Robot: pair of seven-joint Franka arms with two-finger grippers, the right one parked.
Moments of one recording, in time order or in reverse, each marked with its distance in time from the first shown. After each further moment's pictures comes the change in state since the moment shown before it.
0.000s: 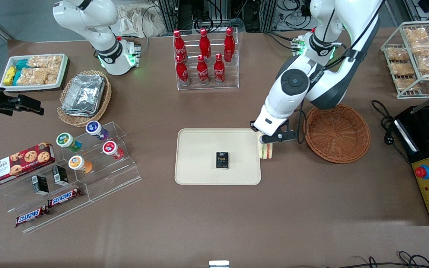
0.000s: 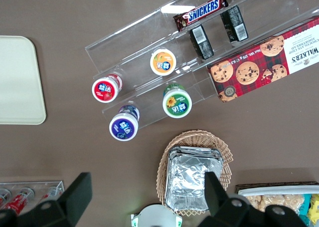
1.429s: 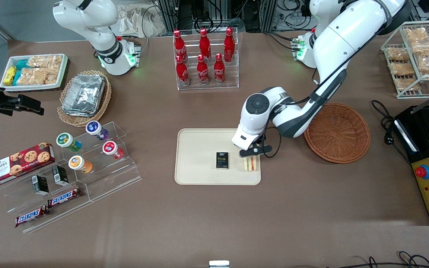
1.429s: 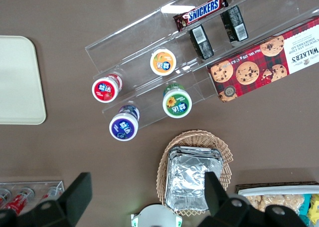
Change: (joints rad) arm -0.100 0.339 0.003 0.109 0.421 0.141 -0.367
